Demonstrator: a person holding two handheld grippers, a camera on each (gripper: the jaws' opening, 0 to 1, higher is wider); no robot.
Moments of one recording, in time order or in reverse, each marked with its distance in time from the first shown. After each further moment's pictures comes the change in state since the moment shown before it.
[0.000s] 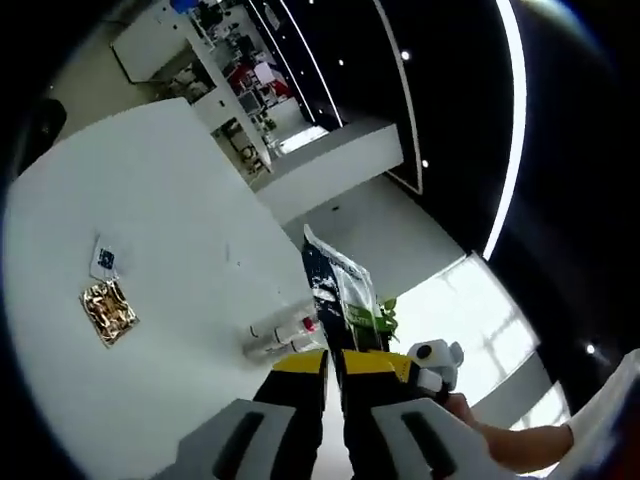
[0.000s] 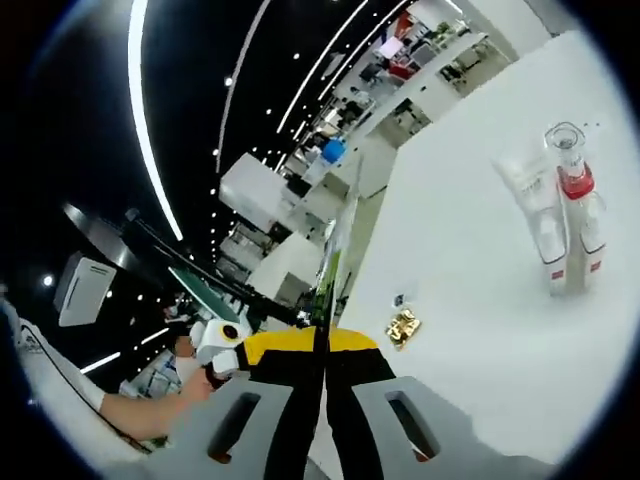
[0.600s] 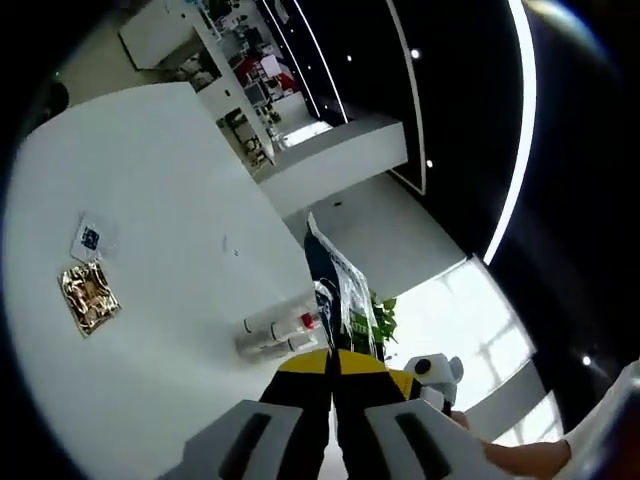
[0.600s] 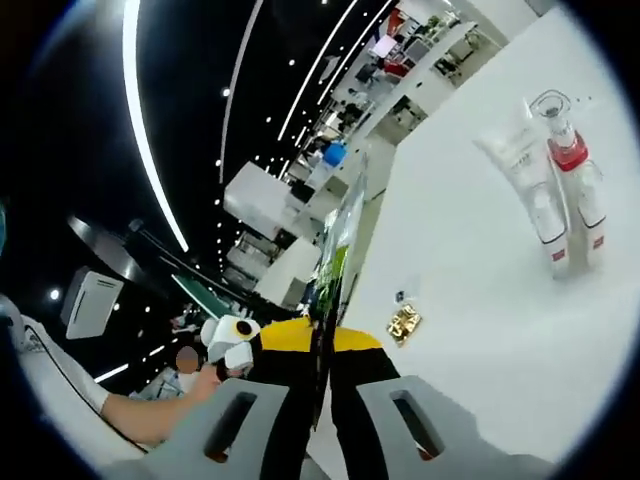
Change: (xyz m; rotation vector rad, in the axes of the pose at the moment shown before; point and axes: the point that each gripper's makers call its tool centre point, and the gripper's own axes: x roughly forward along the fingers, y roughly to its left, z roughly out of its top) left arm 0.032 0.004 -0.008 -0.054 0.001 0.003; right arm -0.007 -0.024 -0.006 0.047 -0.035 -0.057
